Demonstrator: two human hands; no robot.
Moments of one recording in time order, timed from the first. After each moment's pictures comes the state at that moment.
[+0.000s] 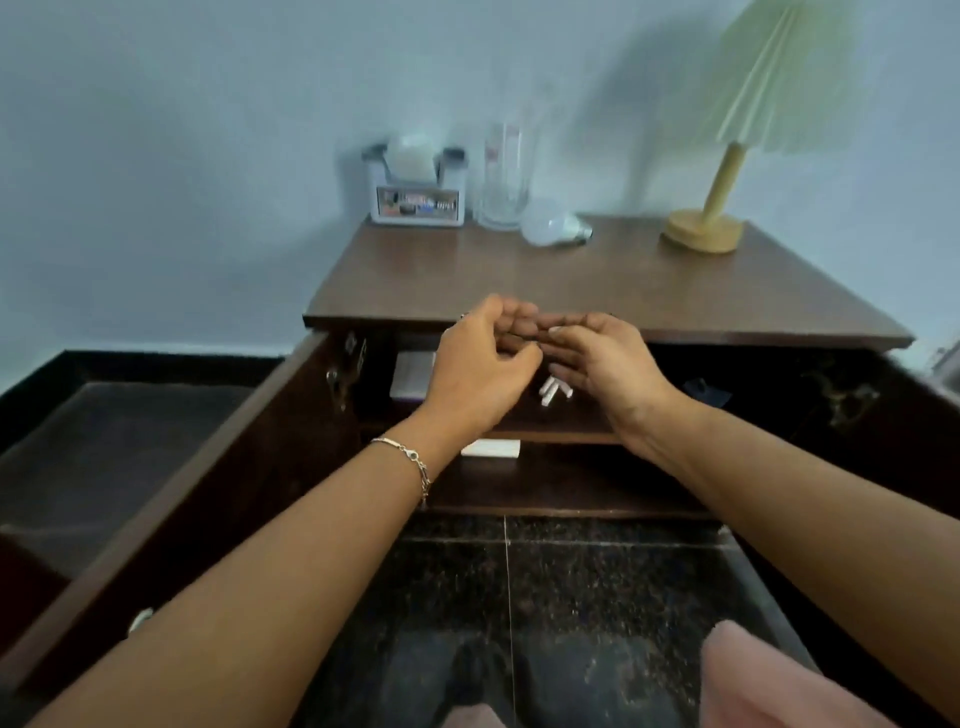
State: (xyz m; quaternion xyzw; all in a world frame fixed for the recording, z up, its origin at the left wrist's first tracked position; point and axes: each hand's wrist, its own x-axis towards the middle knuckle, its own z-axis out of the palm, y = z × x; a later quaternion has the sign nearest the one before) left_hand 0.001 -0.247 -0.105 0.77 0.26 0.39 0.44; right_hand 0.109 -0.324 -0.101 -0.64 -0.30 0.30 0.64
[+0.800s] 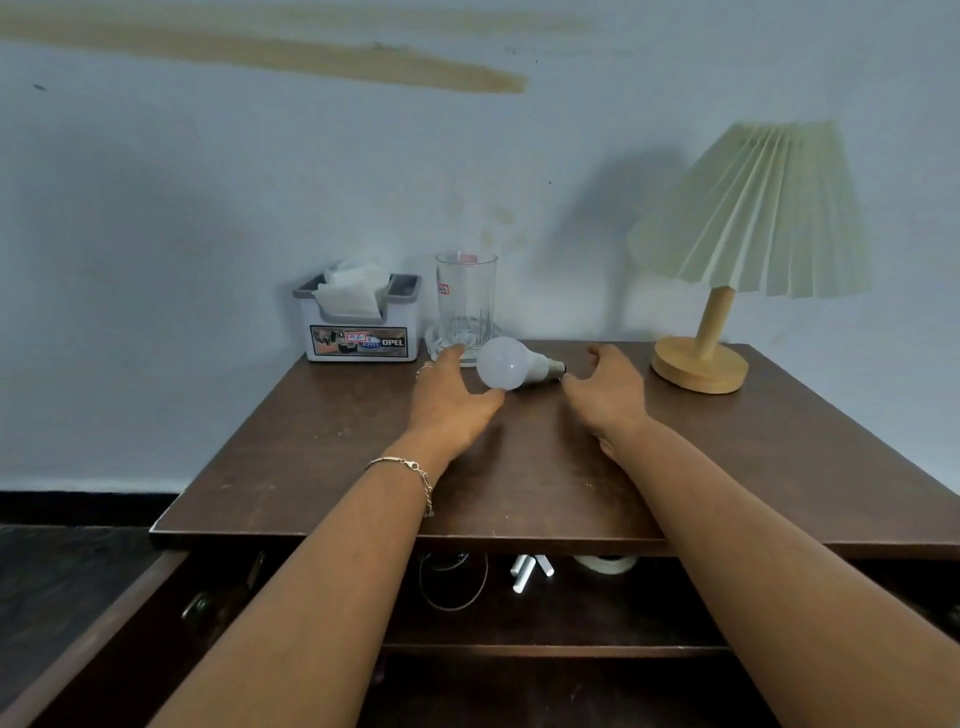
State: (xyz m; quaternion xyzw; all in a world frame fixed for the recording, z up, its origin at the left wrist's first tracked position) left_hand 0.147 -0.110 -0.080 0.78 0.39 0.32 0.38; right_hand 0.287 -0.196 -0.082 -0.82 -0.30 0.03 0.49
